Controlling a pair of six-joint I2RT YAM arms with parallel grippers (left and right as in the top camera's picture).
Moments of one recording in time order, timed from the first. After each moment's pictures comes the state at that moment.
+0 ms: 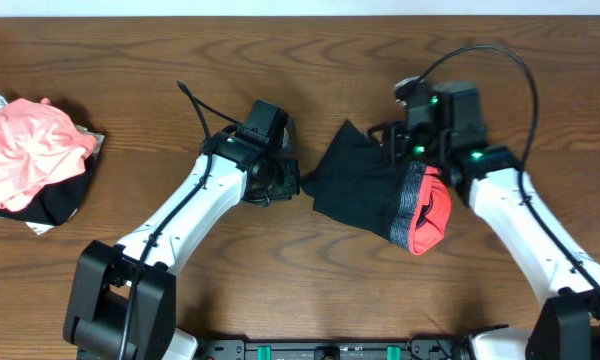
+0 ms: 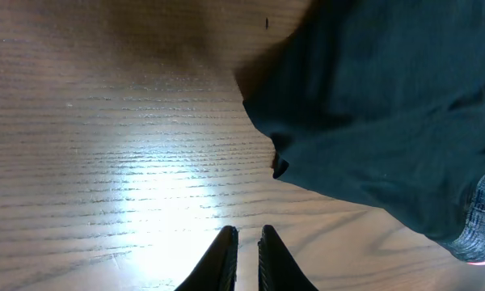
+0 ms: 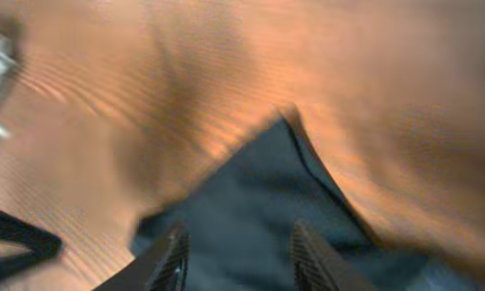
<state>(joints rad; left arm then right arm) -0.43 1.66 1.15 -0.80 0.26 -0.50 0.22 1.52 1.03 -0.38 -0.37 0.16</state>
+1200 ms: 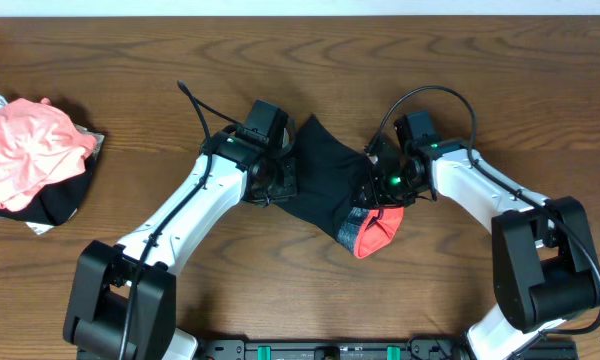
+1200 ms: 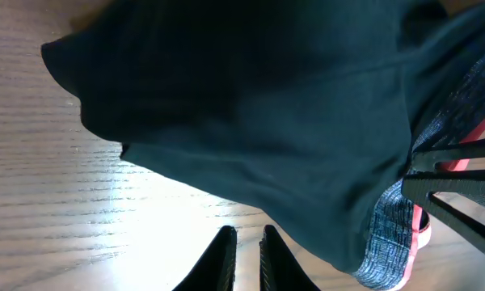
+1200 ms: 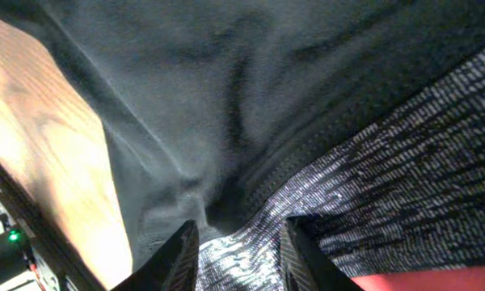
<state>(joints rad) -0.43 1.66 1.15 -0.80 0.26 -0.50 0.28 1.81 1.03 -0.63 -0.59 0.15</state>
